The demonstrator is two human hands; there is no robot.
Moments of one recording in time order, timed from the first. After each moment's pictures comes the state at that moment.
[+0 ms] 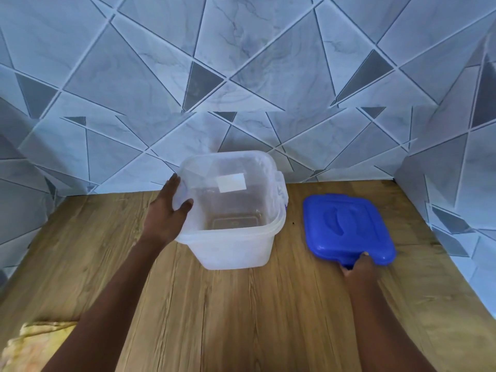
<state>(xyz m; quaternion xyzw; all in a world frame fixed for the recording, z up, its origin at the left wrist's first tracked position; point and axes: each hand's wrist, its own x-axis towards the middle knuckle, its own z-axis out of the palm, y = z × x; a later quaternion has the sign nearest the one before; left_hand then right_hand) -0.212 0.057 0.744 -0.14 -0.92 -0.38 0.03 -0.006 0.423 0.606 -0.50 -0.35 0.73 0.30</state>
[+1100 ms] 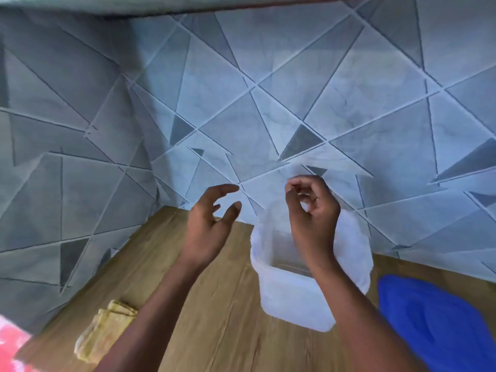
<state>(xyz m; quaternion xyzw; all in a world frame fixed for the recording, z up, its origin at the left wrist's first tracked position) -0.143 -0.002 0.864 -0.12 -0.80 -0.55 0.20 -0.146 0.182 0.860 0.11 -0.68 0.59 0.42</state>
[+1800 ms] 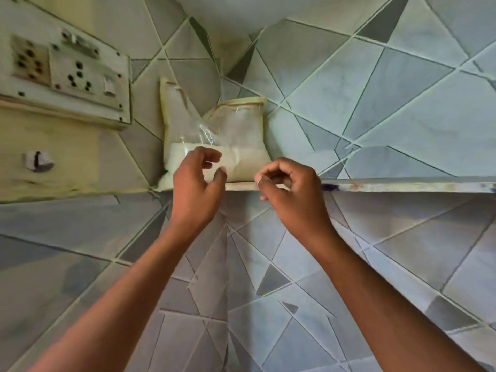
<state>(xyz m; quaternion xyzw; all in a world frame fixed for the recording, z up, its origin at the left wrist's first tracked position) -0.279 -0.275 1.167 -0.17 -0.71 -0.37 0.57 -0.280 -0.096 1.158 0.36 -0.63 0.54 0.43</state>
